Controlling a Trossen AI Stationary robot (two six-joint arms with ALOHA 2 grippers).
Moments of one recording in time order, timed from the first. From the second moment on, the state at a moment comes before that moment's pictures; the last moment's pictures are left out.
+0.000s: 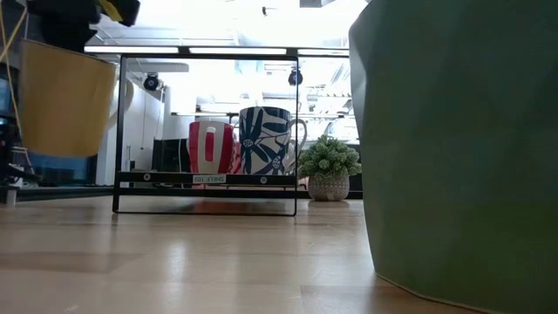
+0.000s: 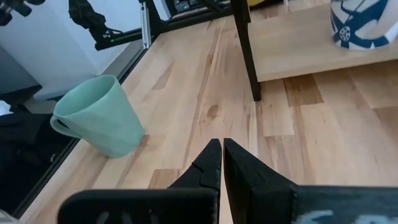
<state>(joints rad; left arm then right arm) -0.35 1.30 1.14 -1.57 -0.37 -1.05 0.05 0.64 0.08 0.25 -0.23 0.24</state>
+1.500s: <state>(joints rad) 0.21 1.51 1.29 -1.19 -0.27 -0.76 0.05 0.64 0.08 0.22 -0.25 0.30</state>
